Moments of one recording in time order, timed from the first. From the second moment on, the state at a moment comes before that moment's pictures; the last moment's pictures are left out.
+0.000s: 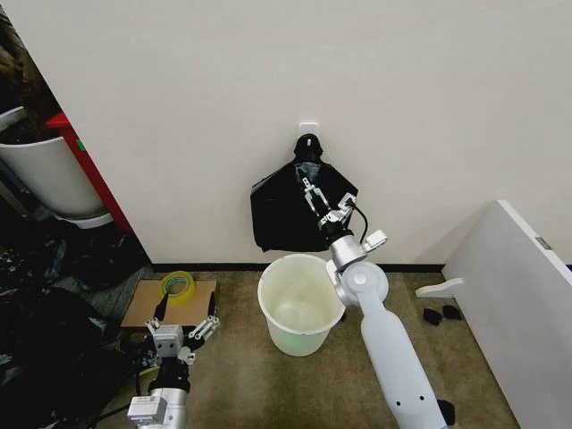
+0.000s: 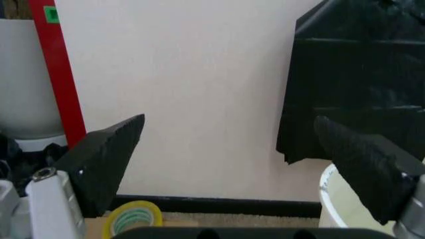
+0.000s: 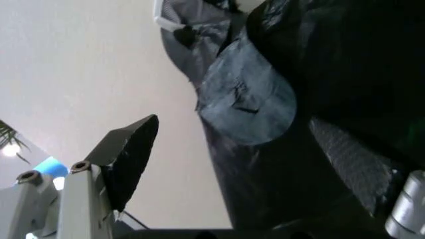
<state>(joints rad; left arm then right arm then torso) 1.77 -1.40 -0.48 -2.15 -0.09 -0.27 -0.15 -0.85 1.54 0.31 1.60 1.14 -0.11 -0.23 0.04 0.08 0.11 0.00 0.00</state>
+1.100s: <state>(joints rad) 1.77 -1.40 -0.48 -2.15 -0.08 -0.28 -0.16 -0.84 1.54 0.33 1.61 1.11 -0.10 -0.21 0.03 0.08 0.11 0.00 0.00</state>
